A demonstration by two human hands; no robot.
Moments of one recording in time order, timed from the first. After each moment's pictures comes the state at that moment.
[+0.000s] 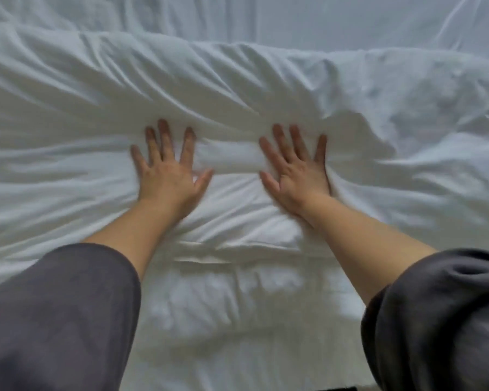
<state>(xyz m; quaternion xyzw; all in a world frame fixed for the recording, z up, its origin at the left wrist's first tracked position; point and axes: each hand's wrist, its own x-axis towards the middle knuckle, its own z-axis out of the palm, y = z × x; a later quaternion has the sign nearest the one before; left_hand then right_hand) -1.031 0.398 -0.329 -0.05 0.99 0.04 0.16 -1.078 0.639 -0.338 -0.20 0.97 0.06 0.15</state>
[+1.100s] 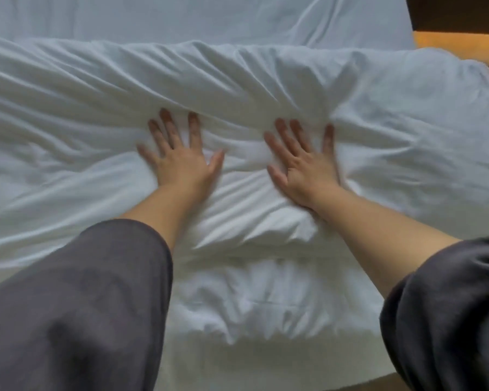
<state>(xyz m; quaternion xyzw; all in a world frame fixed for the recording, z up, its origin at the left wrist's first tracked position) -1.125 0.789 -0.329 -0.15 0.97 0.08 0.16 -1.153 1.015 -0.335 -0.21 0.96 0.09 0.14</state>
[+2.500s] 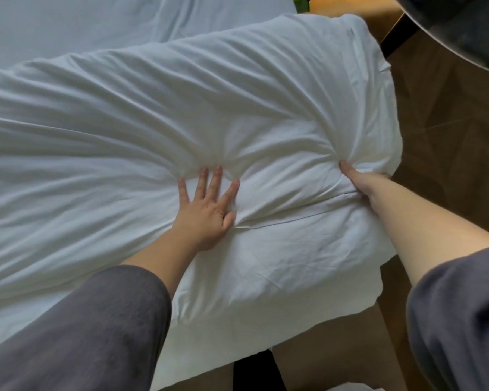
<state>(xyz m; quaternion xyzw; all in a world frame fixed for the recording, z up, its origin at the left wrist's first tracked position) -1.057 1.003 -0.325 0.19 0.93 0.03 0.30 -1.099 1.341 -0.326 0.58 0.71 -0.32 0.23</state>
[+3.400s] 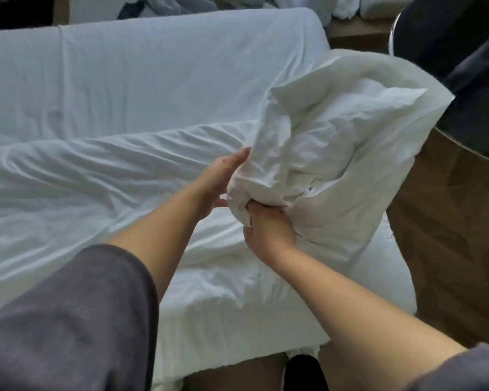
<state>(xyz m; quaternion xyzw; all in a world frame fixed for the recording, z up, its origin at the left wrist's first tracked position) -1.103 0.834 -0.090 -0.18 0.67 0.63 0.35 -1.028 0.962 -0.120 -0.06 0.96 -0.20 0.17</state>
